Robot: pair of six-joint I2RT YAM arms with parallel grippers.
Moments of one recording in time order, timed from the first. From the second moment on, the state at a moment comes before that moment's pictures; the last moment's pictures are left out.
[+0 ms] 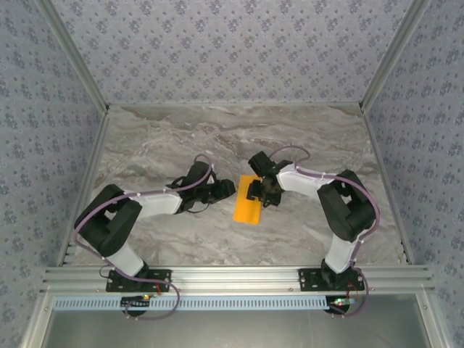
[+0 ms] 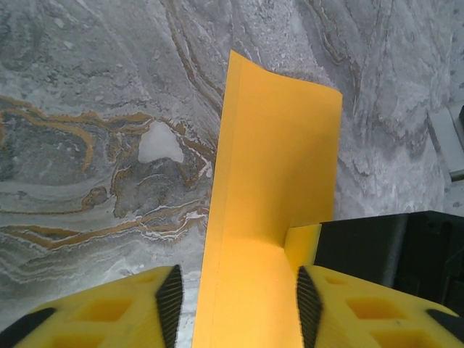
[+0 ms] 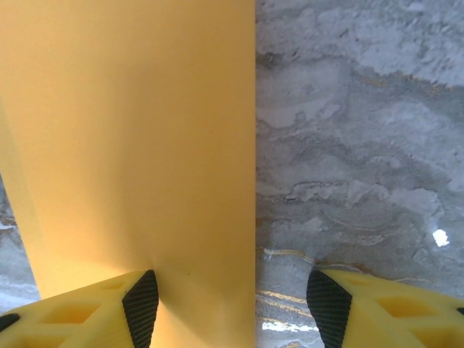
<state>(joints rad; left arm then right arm) -0.69 1.63 0.72 0.18 0.28 -0.96 0.63 1.79 1.07 -0.62 -0.04 0.81</state>
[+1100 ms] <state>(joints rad) -0.69 1.81 0.84 0.17 0.45 -0.95 0.65 1.85 1.12 -0.68 -0.01 0.80</state>
